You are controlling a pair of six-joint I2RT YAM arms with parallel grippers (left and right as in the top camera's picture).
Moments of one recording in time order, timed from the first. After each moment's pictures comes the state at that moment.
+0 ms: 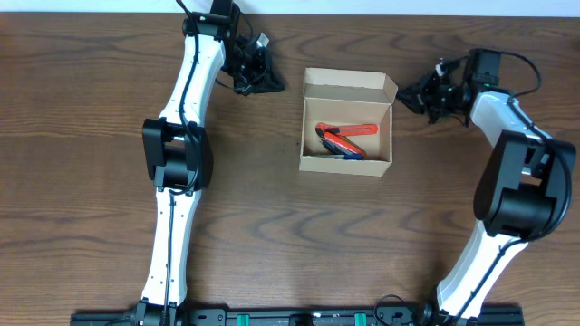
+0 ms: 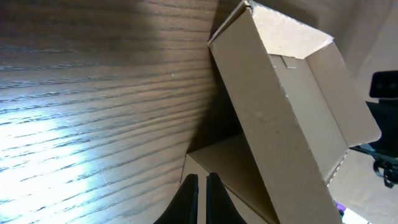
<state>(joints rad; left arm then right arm) -0.18 2.74 2.66 -1.34 0.79 -0.33 -0.19 2.15 1.46 -0.36 -0.82 0.70</state>
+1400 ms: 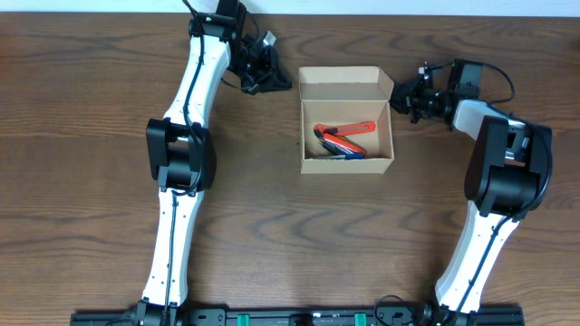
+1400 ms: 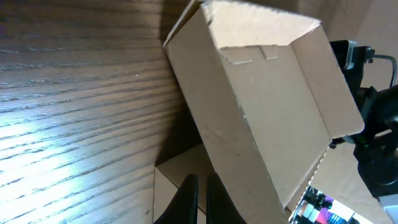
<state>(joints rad) -0.20 2.74 2.66 -1.31 0.84 -0.36 -0.18 2.32 1.45 -0.04 -1.01 0.84</state>
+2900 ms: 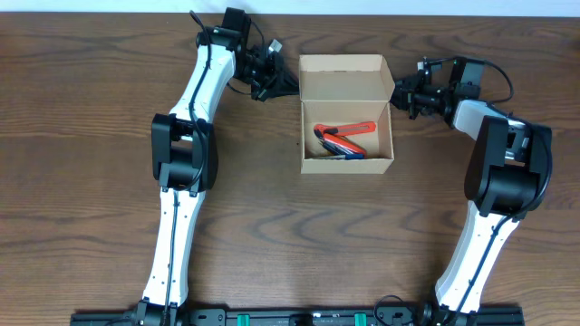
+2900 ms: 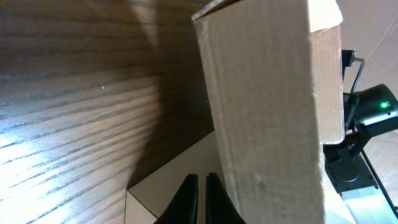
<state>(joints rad) -0.21 2.74 2.50 -1.12 1.00 -0.48 -0.18 2.32 1.45 0.03 -1.10 0.90</state>
